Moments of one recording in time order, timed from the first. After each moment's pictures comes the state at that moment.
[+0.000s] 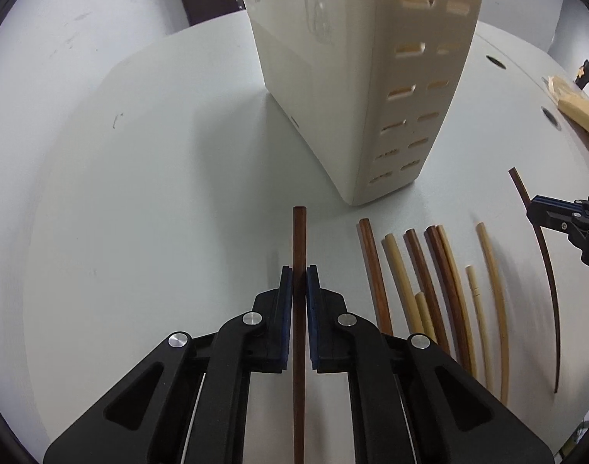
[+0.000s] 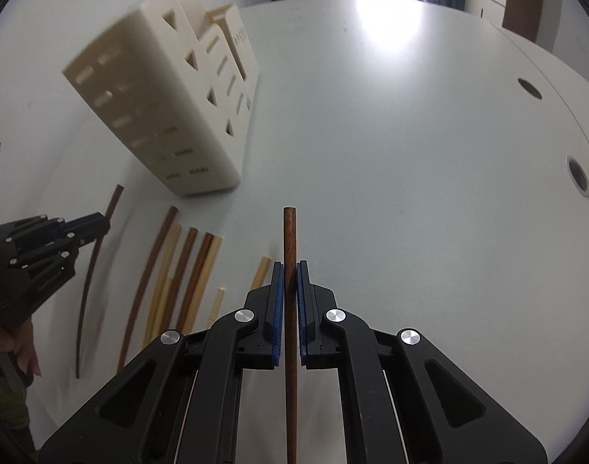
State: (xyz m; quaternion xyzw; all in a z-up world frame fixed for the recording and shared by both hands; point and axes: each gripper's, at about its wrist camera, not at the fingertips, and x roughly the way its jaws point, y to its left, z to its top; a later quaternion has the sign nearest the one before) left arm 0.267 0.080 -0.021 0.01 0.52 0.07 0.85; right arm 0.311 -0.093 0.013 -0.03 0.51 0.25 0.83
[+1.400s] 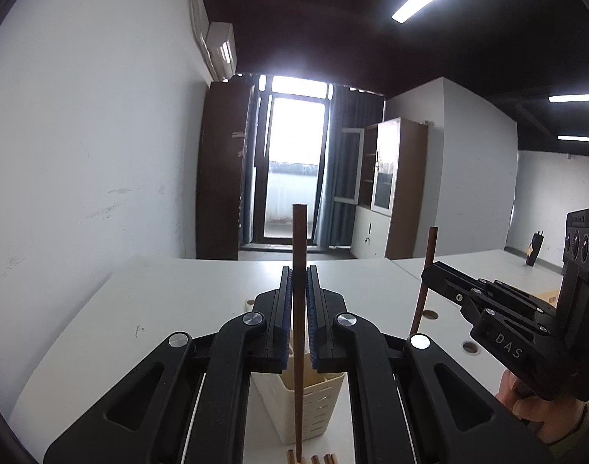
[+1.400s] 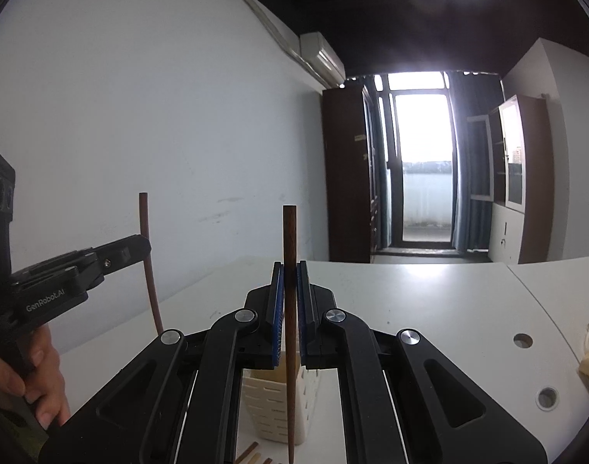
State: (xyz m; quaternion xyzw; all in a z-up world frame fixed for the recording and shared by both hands) left arm 0.196 0.055 0.174 -0.05 0.08 0.05 0.99; right arm 0.271 -0.116 0.197 0.02 0.07 0.35 0.93
